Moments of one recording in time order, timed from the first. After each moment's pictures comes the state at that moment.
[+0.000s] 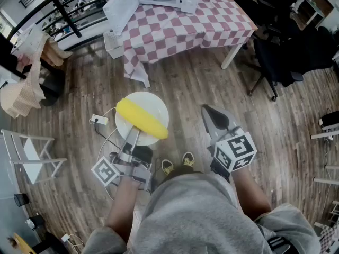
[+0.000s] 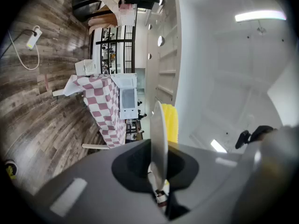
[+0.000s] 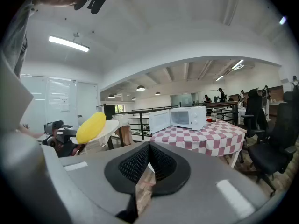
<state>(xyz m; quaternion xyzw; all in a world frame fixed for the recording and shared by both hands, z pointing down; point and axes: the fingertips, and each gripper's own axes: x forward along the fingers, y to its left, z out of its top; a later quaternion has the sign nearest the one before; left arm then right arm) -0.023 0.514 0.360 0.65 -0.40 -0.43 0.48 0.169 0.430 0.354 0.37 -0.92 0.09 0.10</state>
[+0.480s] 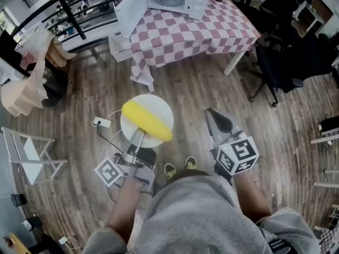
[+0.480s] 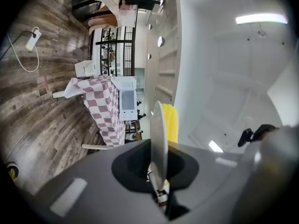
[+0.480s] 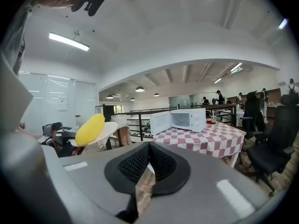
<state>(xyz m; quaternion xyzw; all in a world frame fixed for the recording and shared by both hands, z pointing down) -0.054 0.532 0.359 0.65 -0.39 -0.43 0.48 0.139 0.450 0.346 0.39 -0.91 0.08 0.10</state>
